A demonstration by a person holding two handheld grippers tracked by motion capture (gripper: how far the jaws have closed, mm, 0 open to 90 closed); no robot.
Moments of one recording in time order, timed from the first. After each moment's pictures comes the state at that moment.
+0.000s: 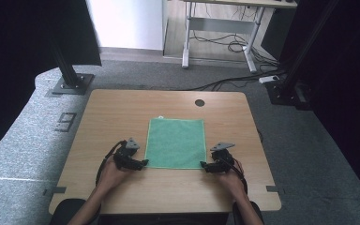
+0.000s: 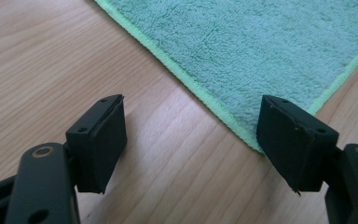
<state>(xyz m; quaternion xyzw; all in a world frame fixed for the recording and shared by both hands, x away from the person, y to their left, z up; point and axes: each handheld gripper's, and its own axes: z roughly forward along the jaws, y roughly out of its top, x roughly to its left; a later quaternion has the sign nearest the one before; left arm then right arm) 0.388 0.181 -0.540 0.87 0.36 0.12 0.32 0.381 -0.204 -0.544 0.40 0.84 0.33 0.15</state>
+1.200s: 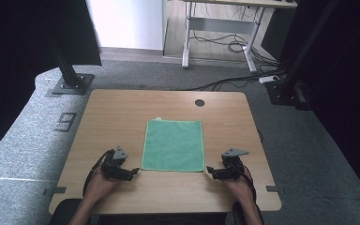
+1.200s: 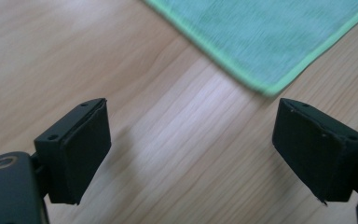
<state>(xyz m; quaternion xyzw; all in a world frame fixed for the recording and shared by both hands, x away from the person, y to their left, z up) 0.348 0.213 -0.540 0.86 0.38 0.16 0.31 0.354 -0.236 -0.541 0.43 0.81 0.37 0.15</state>
